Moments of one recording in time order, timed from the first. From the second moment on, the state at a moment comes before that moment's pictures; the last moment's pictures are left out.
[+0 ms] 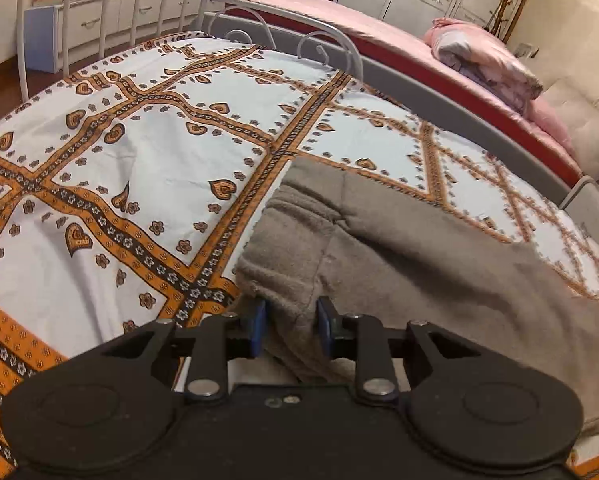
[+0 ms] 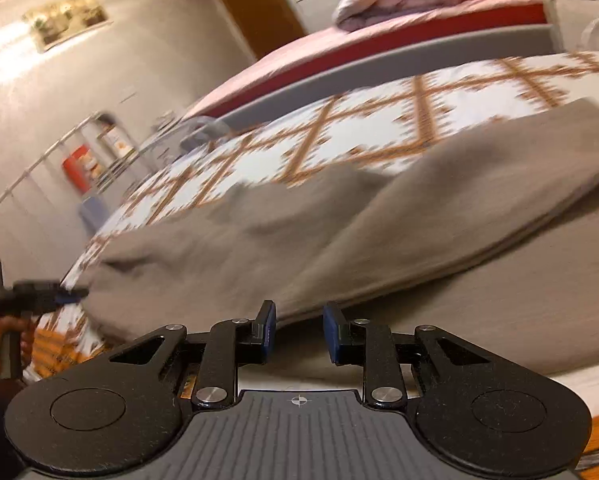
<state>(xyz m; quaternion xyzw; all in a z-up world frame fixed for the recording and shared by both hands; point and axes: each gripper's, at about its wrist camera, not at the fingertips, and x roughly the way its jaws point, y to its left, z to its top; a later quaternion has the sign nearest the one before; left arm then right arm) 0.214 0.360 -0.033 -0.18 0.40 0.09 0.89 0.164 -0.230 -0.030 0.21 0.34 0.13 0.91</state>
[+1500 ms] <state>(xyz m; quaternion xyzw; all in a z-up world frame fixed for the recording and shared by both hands) 0.221 0.278 -0.038 -0.14 0.42 0.11 0.89 0.180 -0.406 -0.029 0.36 0.29 -0.07 0.88</state>
